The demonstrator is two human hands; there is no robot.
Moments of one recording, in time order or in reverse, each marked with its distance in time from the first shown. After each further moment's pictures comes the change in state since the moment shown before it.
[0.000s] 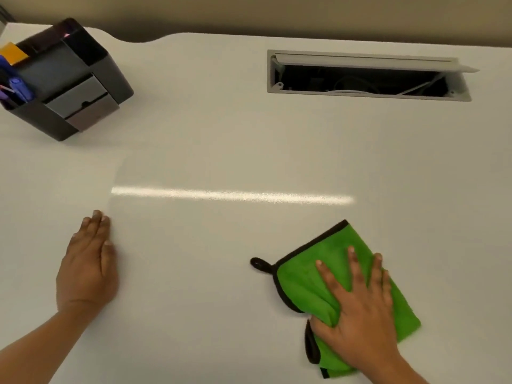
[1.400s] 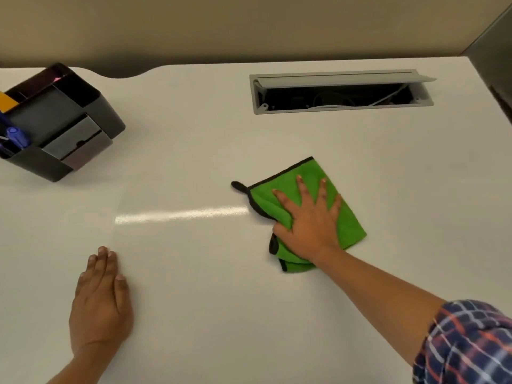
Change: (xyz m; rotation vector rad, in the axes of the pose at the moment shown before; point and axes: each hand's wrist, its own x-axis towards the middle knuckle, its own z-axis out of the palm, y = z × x) left_hand 0.001 0.005 -0.003 0.015 -0.042 0.038; right_hand 0.167 -0.066 -0.043 0.023 0.072 0.082
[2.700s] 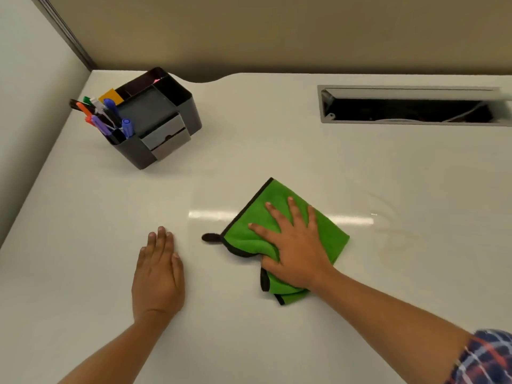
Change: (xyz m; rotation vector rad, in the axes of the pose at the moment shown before) left_hand 0.014 -0.019 -0.019 -0.007 0.019 -0.024; right_hand -0.014 -0.138 0.021 0.036 0.024 -0.488
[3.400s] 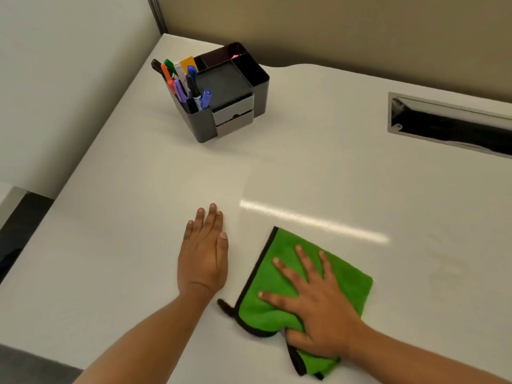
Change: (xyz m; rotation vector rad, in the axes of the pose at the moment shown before) left_hand -0.003 -0.008 -0.003 -0.163 0.043 0.003; right_hand -0.057 -0.063 0.019 -0.089 -0.174 -0.448
